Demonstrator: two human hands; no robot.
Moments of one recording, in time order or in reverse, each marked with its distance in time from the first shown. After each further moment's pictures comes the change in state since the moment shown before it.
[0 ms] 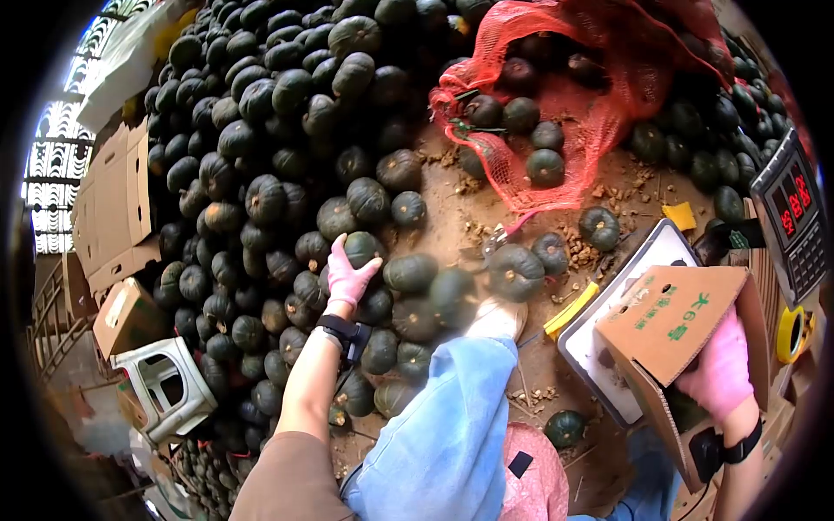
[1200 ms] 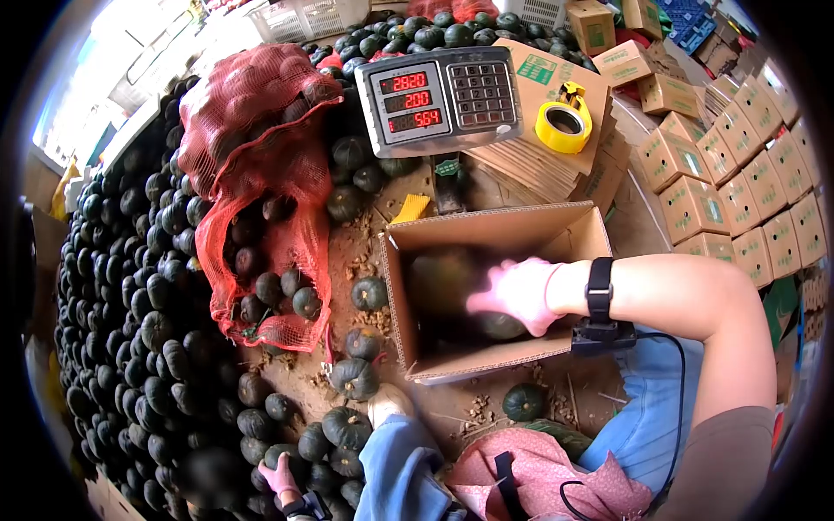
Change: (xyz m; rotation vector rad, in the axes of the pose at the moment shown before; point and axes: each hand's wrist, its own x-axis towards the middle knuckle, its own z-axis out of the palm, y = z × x) left_hand 0.012 0.010 -0.015 -0.182 -0.149 -0.149; right_hand -0.067 0.021 -0.022 -0.023 -0.606 0.210
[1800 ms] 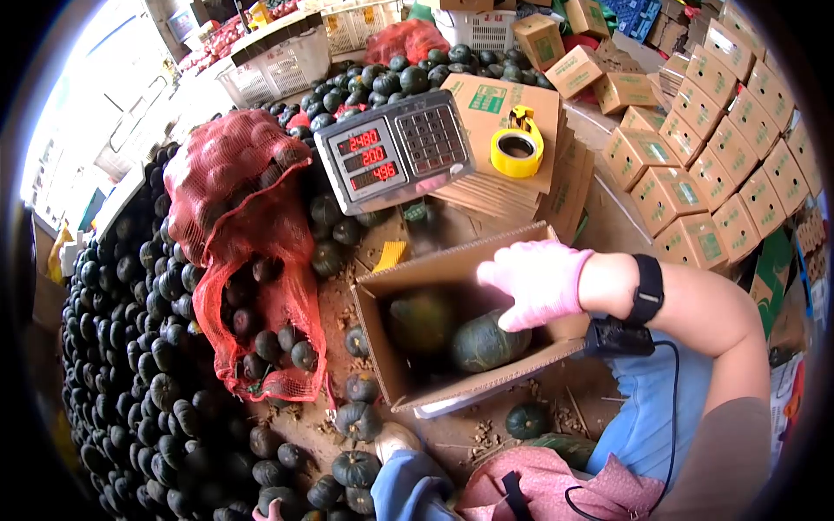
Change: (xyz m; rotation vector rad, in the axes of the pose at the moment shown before) left_hand 0.018 0.043 -0.055 -0.098 -0.006 0.166; right_hand -0.083 0.018 -0.017 0.244 0.384 0.237
